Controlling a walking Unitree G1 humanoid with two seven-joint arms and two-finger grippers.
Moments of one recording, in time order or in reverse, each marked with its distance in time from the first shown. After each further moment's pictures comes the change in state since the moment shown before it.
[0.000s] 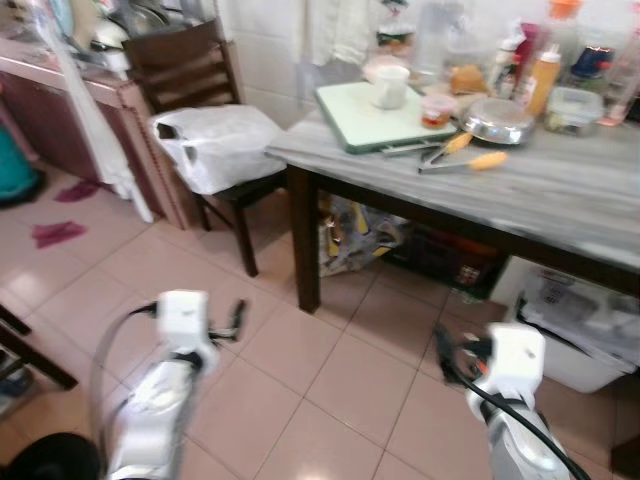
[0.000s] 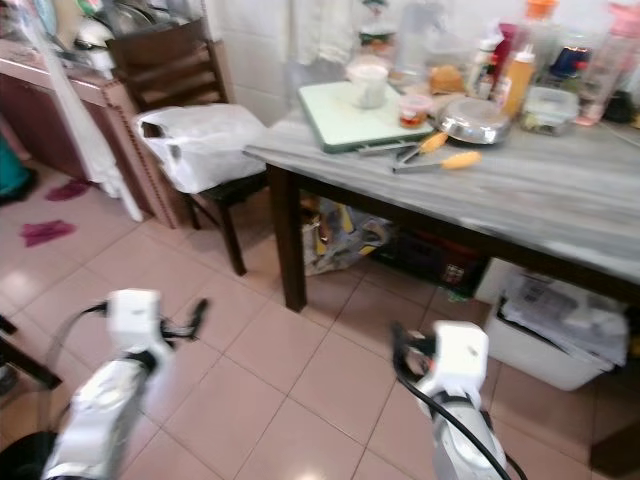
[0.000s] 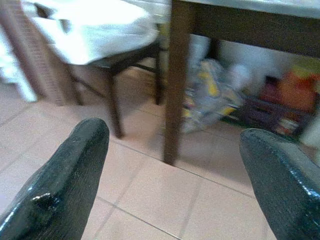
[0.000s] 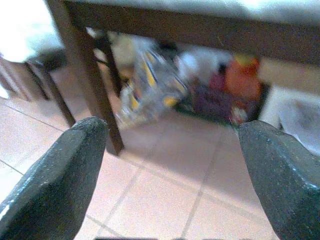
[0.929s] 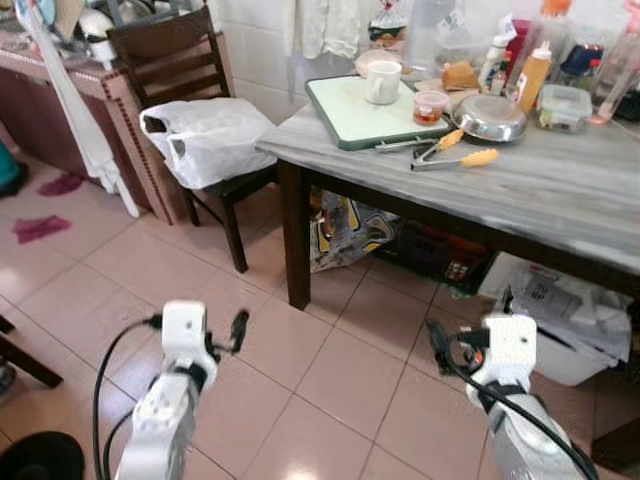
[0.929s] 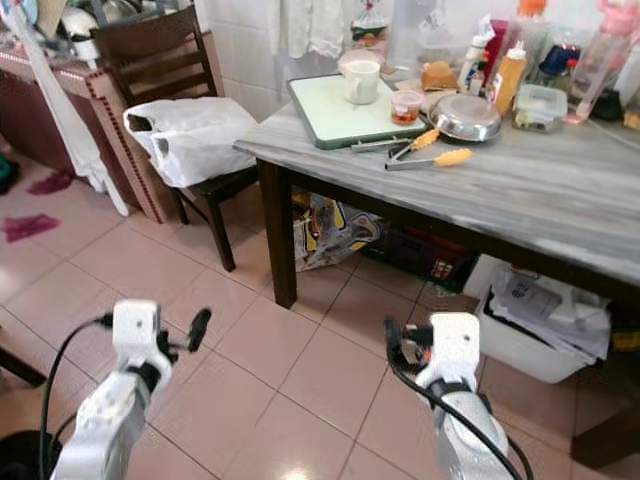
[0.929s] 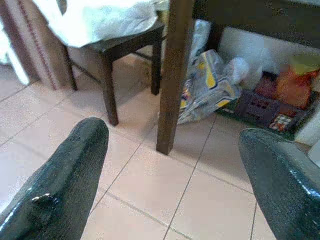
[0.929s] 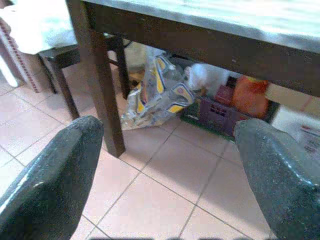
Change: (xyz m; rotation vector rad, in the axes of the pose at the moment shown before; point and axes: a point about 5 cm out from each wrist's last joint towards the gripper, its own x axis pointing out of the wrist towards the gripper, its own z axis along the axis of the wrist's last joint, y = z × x) left arm -0.019 0.008 -0.016 -0.029 0.021 0.086; right arm 0.011 0.010 0.016 -0.064 -0.045 0.148
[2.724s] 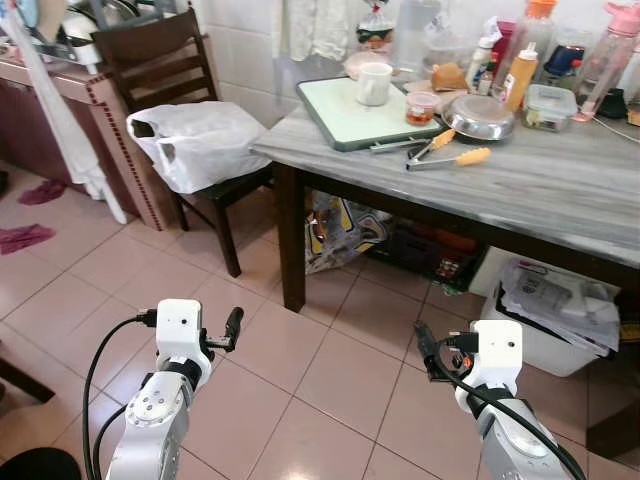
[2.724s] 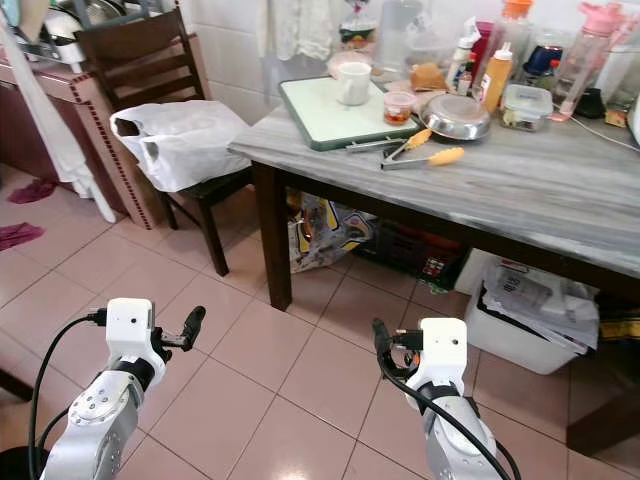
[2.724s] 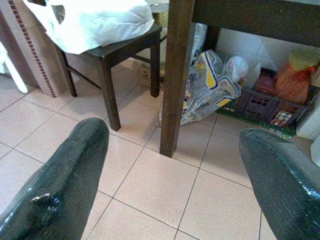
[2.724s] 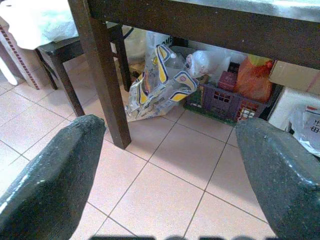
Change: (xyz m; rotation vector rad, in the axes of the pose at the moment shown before) left arm 0.001 0.002 0.011 0.027 0.008 -0.005; right arm -0.002 0.006 -0.010 0.037 0.042 0.004
